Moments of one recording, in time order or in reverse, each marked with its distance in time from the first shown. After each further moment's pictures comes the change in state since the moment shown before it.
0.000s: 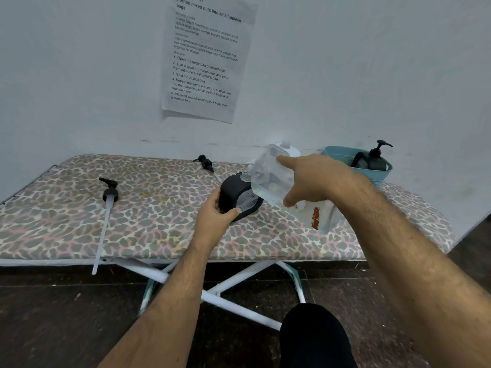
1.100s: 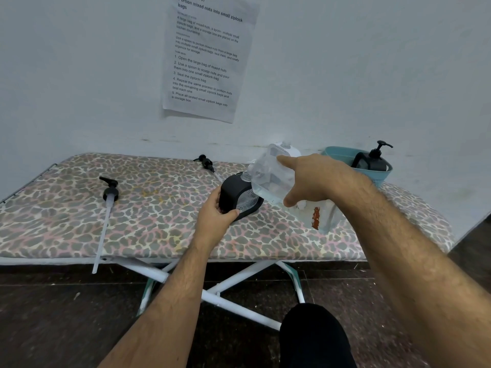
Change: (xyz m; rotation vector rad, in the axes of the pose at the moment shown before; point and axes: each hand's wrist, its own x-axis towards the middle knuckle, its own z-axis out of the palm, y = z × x) left_hand 0.001 -0.001 0.001 0.039 0.013 -0.020; right_hand 0.000 -0.001 -0.001 0.000 -0.009 0.007
